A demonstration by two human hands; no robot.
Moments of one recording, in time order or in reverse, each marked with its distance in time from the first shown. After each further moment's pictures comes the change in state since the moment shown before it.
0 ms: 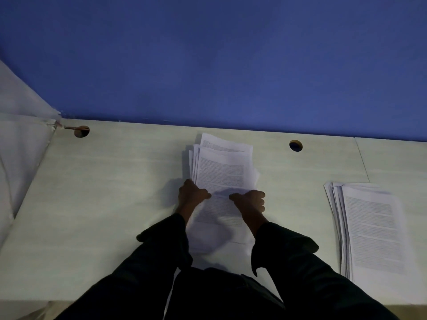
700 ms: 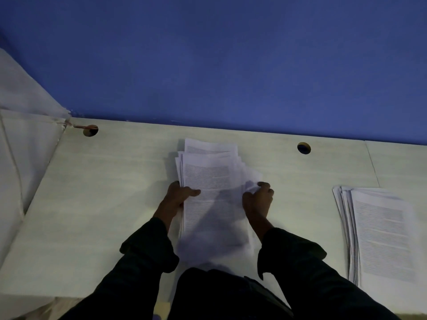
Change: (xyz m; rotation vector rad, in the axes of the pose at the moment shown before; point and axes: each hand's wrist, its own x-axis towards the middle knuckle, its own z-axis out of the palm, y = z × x) left_hand 0.006 -0.026 -0.057 -0.396 -0.131 -0.028; right_hand 0.003 0.001 0.006 0.053 0.181 -0.277
